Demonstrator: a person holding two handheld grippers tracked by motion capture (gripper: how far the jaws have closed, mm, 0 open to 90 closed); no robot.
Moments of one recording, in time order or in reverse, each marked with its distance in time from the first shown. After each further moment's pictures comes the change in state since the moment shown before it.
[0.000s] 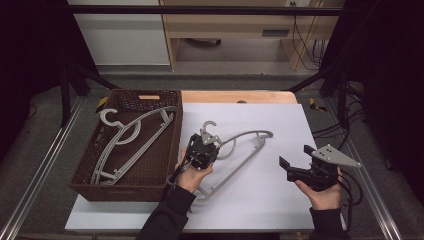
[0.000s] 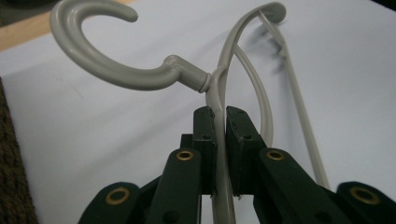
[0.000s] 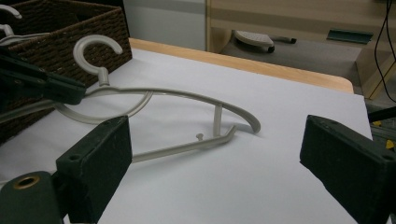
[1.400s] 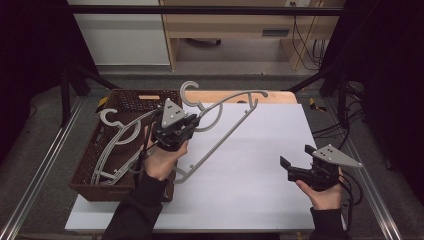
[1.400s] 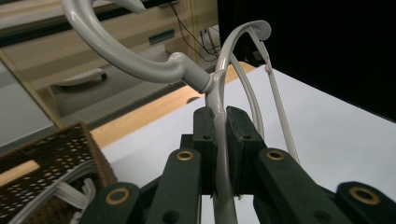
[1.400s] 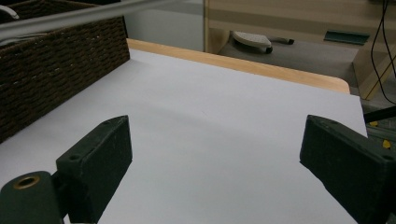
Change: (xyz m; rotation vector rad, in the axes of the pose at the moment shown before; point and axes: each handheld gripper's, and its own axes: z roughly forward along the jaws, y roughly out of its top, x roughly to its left) left arm 0.035 0.058 -0.128 -0.267 0.068 0.063; right arm -0.001 0.000 -0.001 -0.001 -0.007 -0.002
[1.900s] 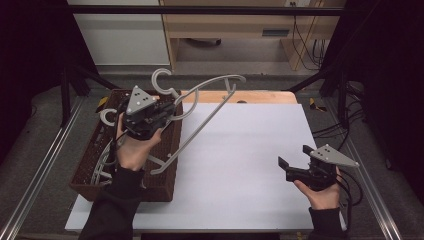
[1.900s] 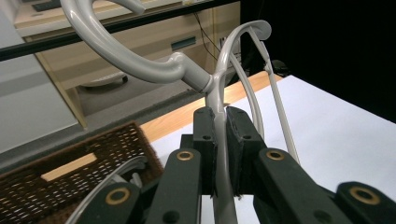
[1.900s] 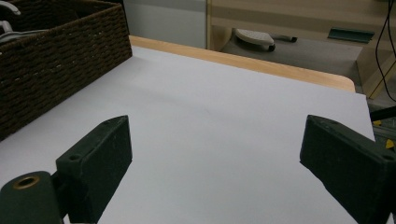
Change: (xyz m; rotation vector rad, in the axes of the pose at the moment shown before) left arm 0.055 0.003 -0.031 -0.025 0.064 -0.031; right arm 0.003 -0.001 0.004 0.011 0.009 -0.003
